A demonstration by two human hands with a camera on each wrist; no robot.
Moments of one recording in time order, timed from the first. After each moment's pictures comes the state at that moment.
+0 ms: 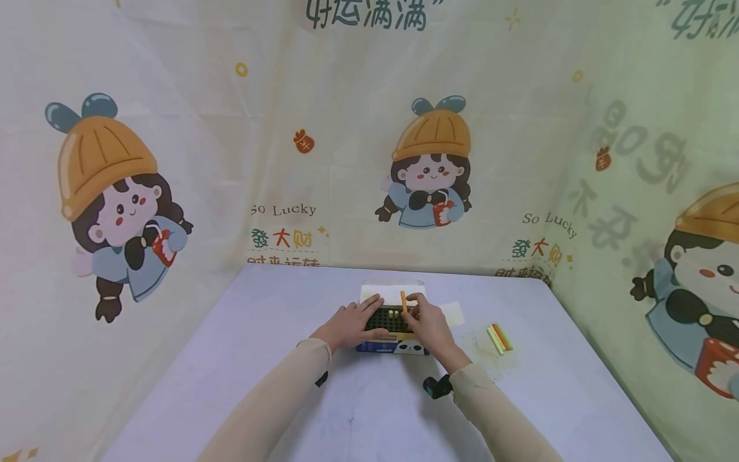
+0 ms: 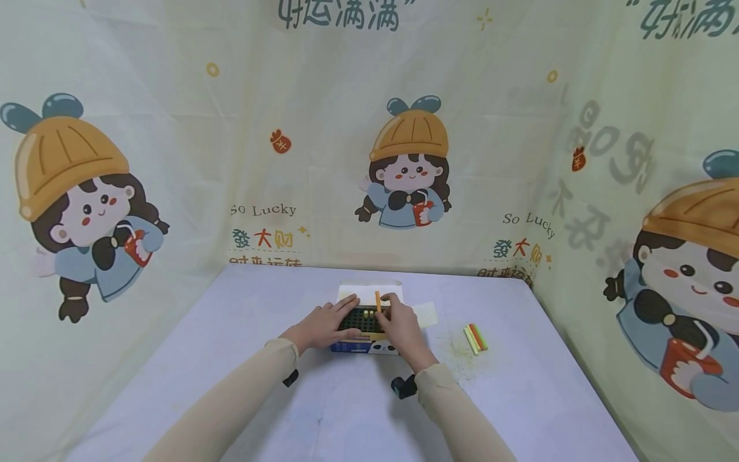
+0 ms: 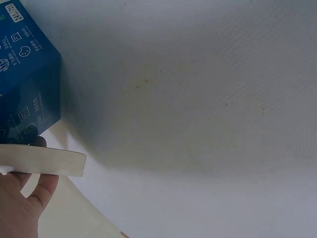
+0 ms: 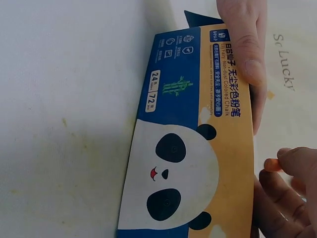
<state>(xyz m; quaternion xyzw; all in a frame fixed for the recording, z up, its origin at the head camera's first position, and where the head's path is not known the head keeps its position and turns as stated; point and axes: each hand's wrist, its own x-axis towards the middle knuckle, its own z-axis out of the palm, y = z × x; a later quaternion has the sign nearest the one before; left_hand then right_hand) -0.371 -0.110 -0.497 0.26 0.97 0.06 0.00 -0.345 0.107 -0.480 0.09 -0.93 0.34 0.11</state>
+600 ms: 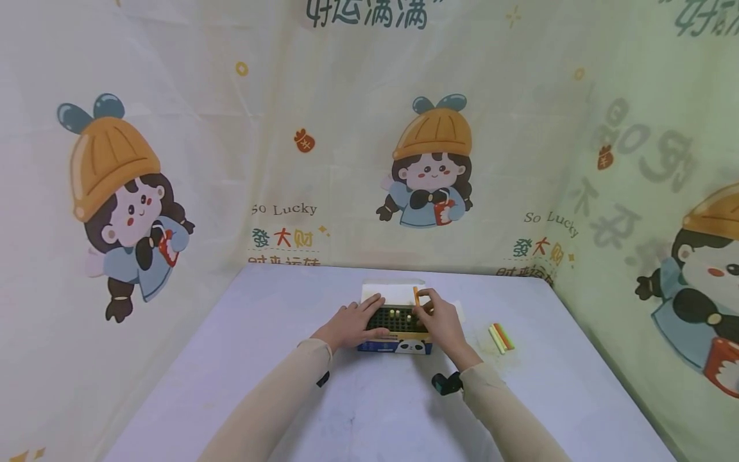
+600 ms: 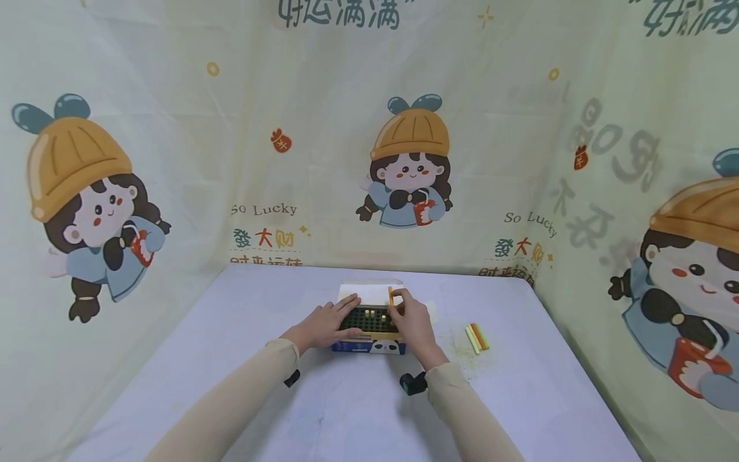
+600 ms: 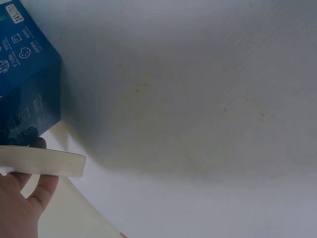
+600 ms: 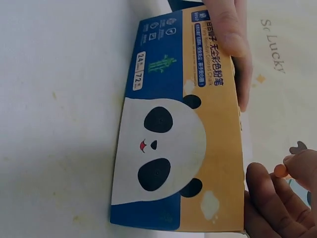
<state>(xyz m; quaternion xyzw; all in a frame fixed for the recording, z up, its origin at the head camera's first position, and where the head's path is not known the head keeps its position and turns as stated) -0.375 -0.110 -0.500 0.25 0.97 0.07 0.01 -0.346 0.127 -0.476 0.08 -0.90 0.40 0.12</state>
